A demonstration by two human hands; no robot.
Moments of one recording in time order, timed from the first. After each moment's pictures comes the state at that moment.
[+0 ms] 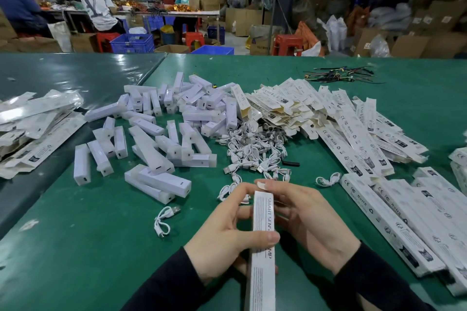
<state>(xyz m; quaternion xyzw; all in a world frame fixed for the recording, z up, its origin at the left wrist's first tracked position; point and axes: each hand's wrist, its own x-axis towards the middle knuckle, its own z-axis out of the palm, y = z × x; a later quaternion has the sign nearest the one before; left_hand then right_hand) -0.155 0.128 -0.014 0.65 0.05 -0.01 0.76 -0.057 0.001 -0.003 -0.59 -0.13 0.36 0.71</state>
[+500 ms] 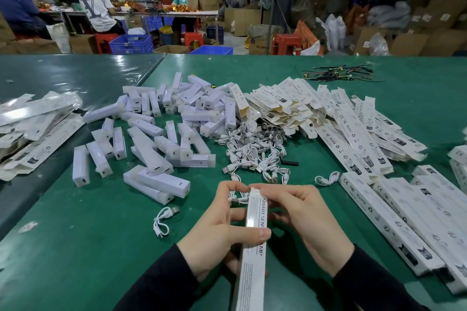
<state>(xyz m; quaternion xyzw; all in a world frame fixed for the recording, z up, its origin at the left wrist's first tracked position) -0.155 0.134 -0.013 0.63 0.10 -0.03 0.77 -0.062 0.002 -0.007 -0.67 -0.20 0.26 0.67</state>
